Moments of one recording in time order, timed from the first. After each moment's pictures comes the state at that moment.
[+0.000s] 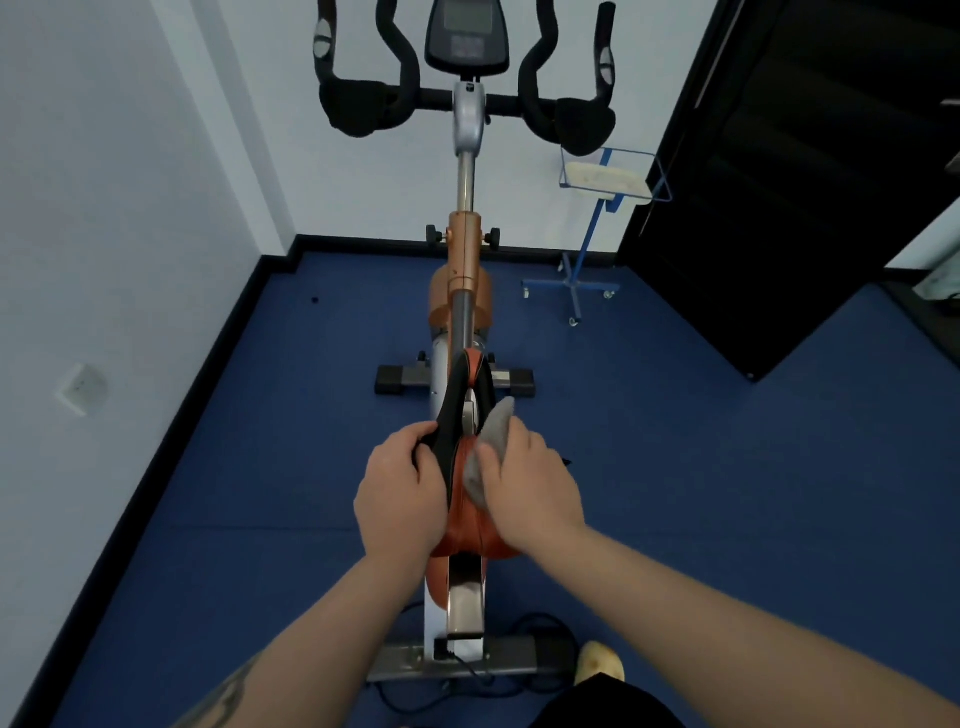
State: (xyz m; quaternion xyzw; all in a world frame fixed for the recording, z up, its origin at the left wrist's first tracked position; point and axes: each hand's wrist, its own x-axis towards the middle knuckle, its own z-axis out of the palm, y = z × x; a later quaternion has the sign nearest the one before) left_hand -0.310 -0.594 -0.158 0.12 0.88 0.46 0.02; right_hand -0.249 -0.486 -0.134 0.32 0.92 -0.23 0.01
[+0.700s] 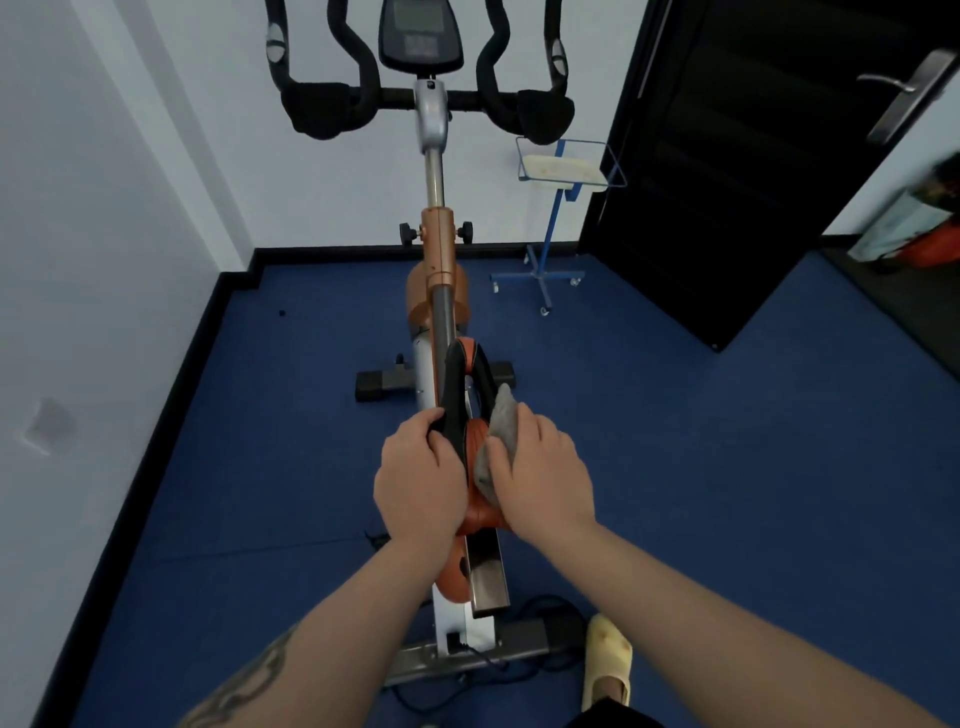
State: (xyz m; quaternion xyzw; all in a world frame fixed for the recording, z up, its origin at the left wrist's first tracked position) left_hand -0.314 -0.593 -0.165 0.13 0.89 0.45 0.02; right_hand -0.236 -0.510 -0.140 0.37 0.91 -0.19 -0.06
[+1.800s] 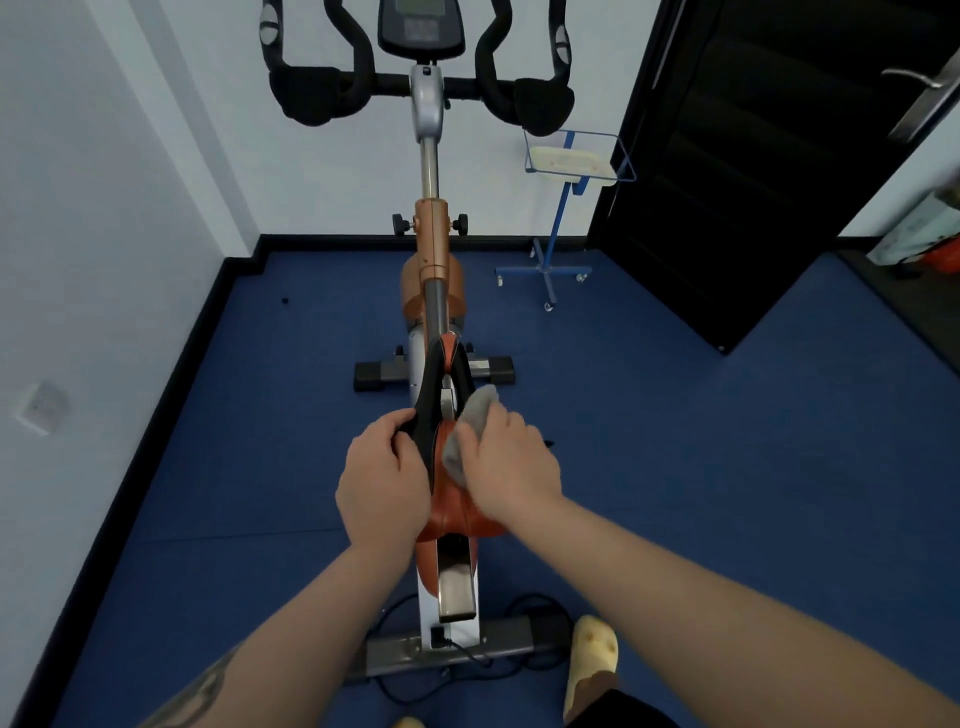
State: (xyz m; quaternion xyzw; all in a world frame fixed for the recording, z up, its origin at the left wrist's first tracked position) left_hand -0.309 -0.593 -0.157 0.12 0.88 0.46 0.02; right_hand -0.253 -0.489 -0.133 0.37 0.90 -0.22 0.04
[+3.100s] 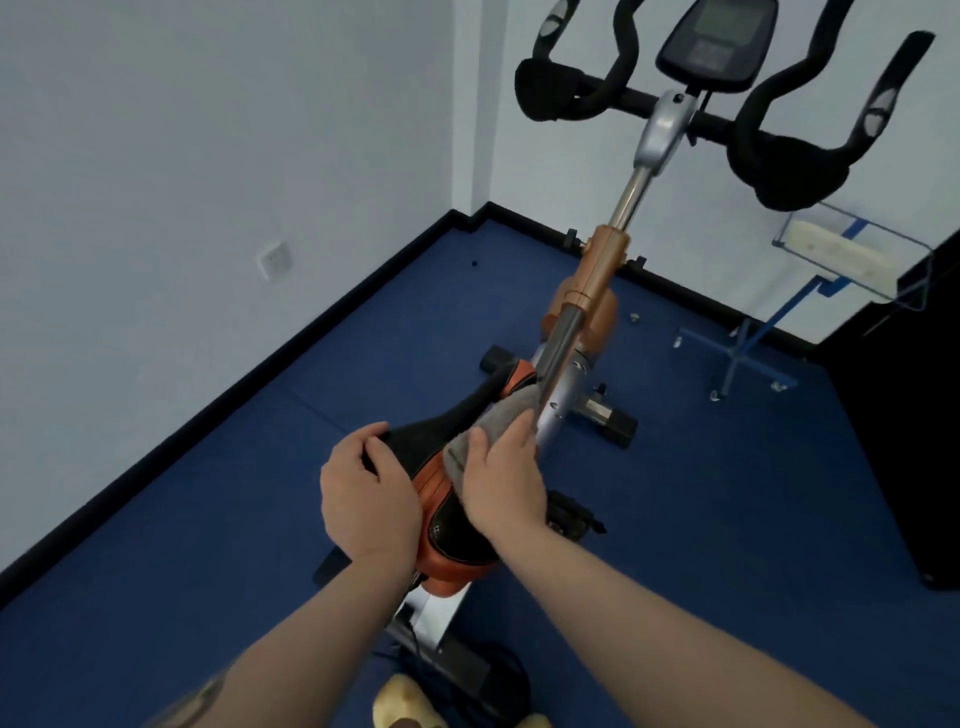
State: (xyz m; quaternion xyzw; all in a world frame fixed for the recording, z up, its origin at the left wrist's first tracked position) left_hand -0.268 -0.540 -0.162 -0.30 0.80 0.49 -0.19; right_hand -0.289 -0.436 -0.161 0.19 0.90 -0.38 0.06
